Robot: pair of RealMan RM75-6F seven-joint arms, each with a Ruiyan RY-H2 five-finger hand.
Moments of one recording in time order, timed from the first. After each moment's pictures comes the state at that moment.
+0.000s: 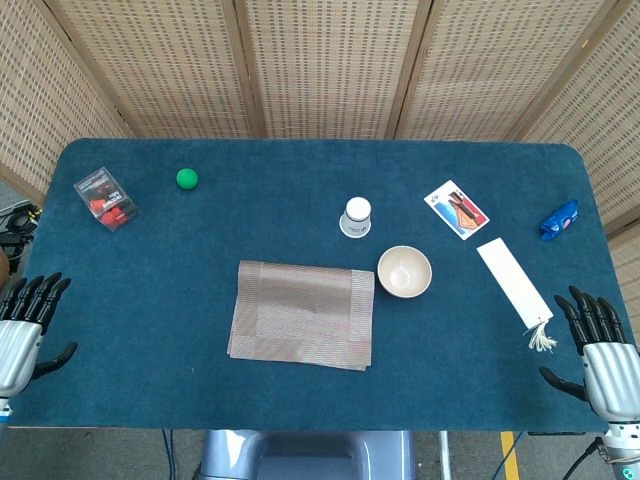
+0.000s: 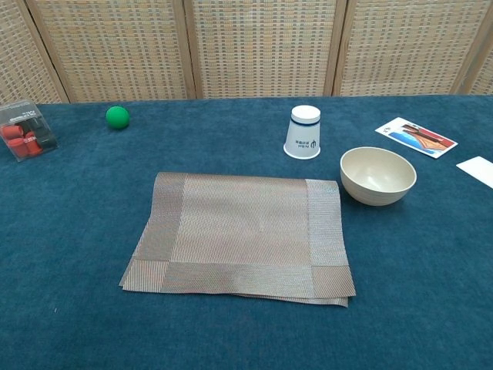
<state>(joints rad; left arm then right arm) -0.14 -1.11 0.05 -1.59 1.55 1.54 0.08 0.03 -1.10 0.04 -1.59 -1.61 1.58 0.09</state>
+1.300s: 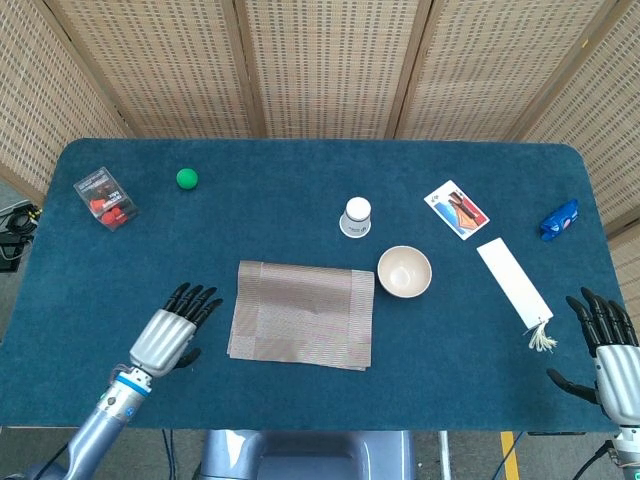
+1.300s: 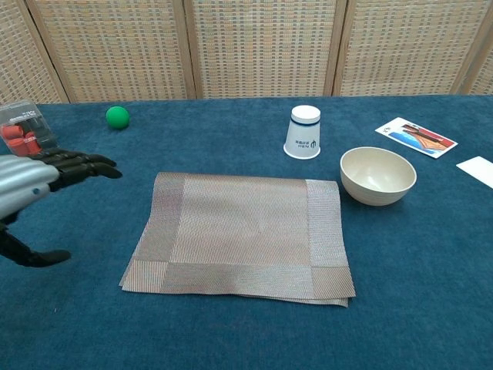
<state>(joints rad) -0.38 -1.45 -0.02 -1.65 1.51 1.12 0.45 0.02 -1.07 0.04 -1.59 -1.60 1.59 0.16</state>
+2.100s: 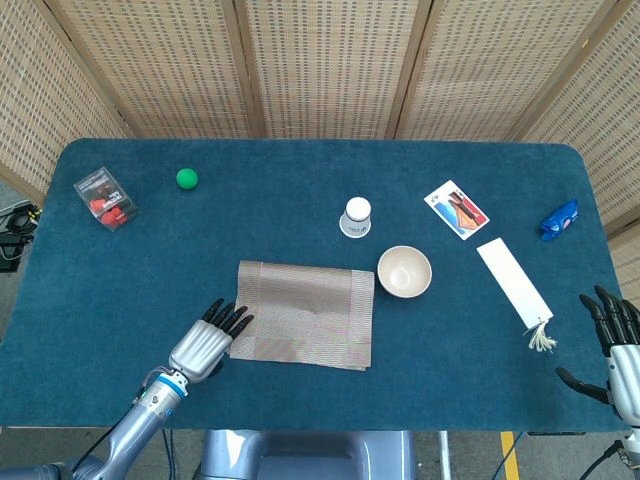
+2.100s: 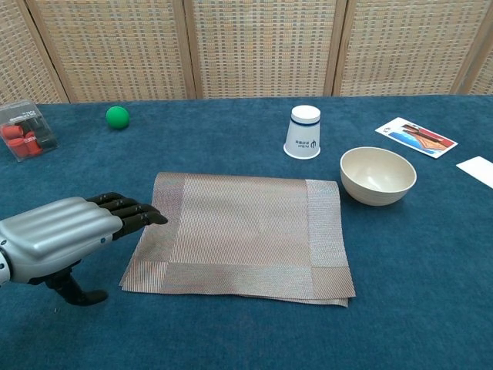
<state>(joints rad) -0.47 -1.56 0.00 -1.64 1.32 1.01 0.72 0.01 -1.05 0.05 -1.59 -1.58 1.60 0.20</state>
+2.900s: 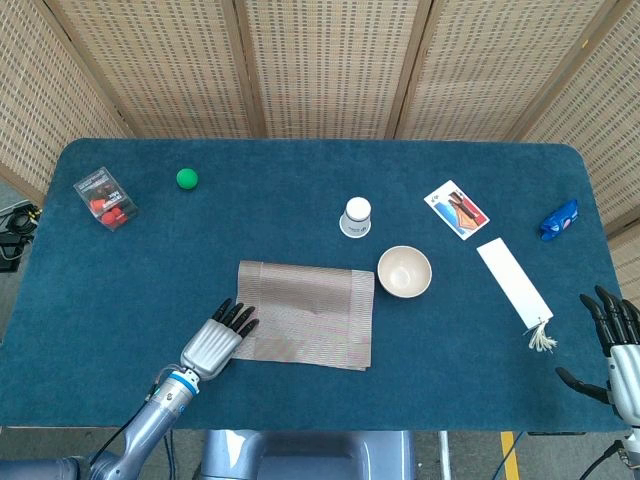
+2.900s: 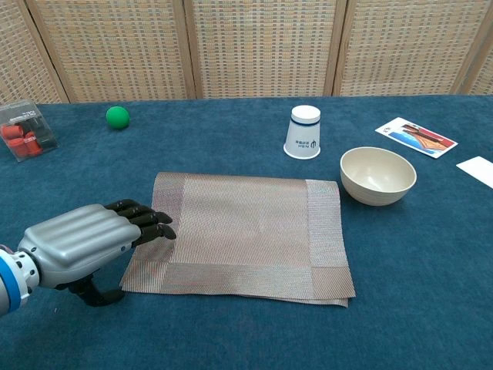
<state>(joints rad) -0.51 -1.64 0.01 -1.57 1.26 1.02 0.78 0.01 -1.05 0.05 -1.59 -1.59 1.60 0.21</state>
